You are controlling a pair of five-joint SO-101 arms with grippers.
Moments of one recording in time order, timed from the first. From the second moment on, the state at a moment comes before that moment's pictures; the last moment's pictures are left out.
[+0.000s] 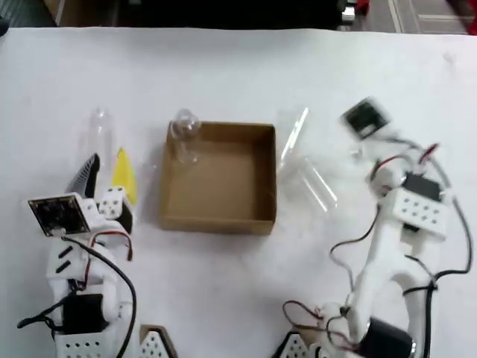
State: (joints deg) left arm -10.0 -104.3 87.0 35.3 8.0; right arm 21.4 -21.3 30.7 48.6 46.7
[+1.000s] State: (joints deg) left arm -10.0 -104.3 87.0 35.3 8.0; right arm 26.9 55.8 -59.4 89.6 -26.3
